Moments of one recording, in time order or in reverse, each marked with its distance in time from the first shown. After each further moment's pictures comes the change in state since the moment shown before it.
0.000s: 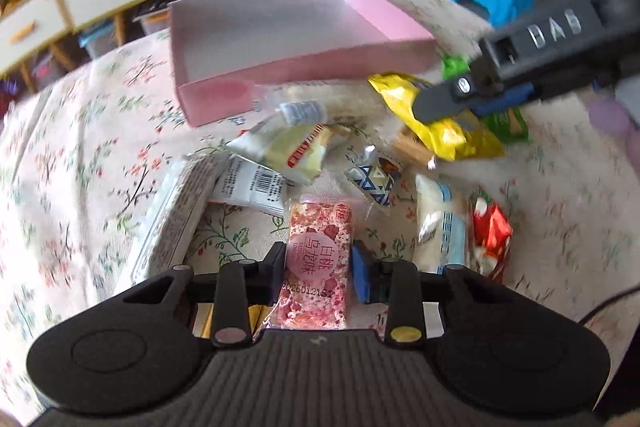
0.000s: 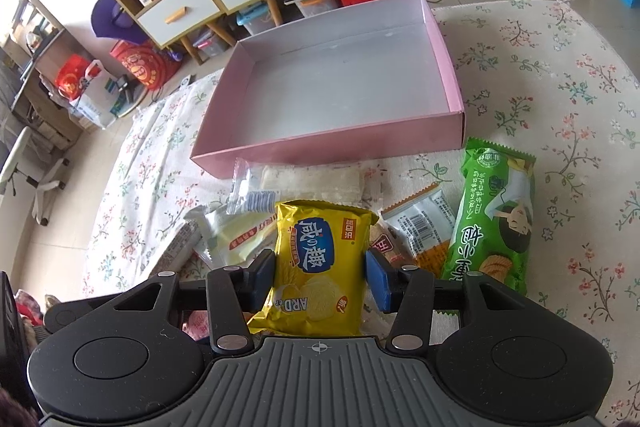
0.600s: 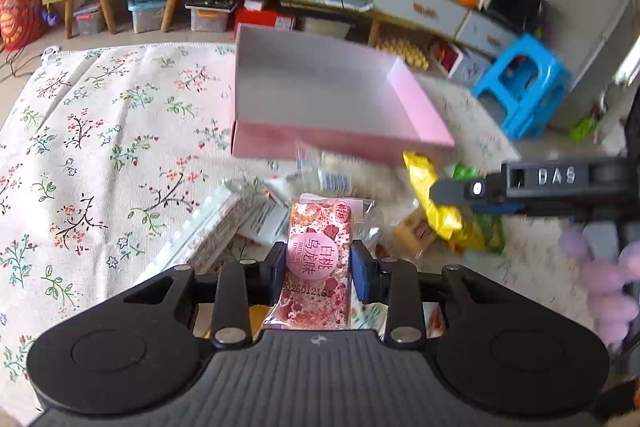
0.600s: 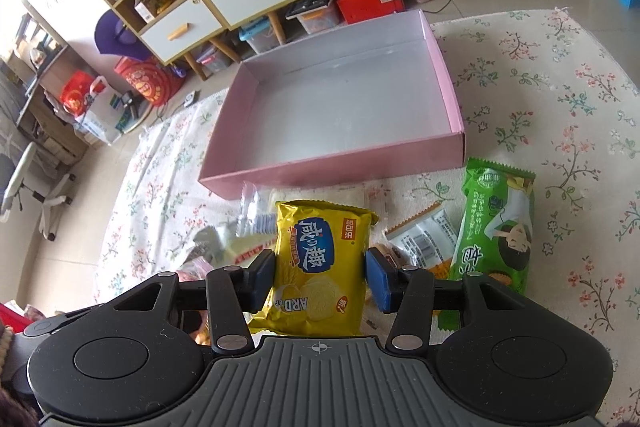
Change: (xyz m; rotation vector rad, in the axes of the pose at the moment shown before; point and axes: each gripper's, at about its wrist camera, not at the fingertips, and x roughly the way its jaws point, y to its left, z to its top) left arm -0.032 0.029 0.011 -0.302 -0.130 -0.065; right arm -0.008 -0.003 0.009 0.034 -0.037 0.028
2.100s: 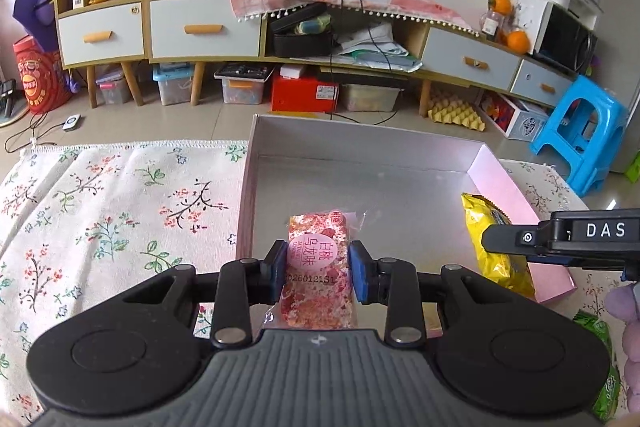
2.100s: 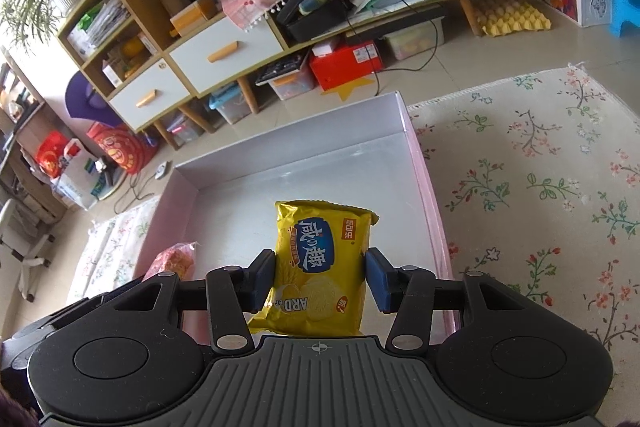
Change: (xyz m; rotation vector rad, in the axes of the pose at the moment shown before) left arm 0.089 0.005 0.072 0.045 -0.190 0.172; right arm 0.078 -0.038 0.080 0.017 -0.188 -0.054
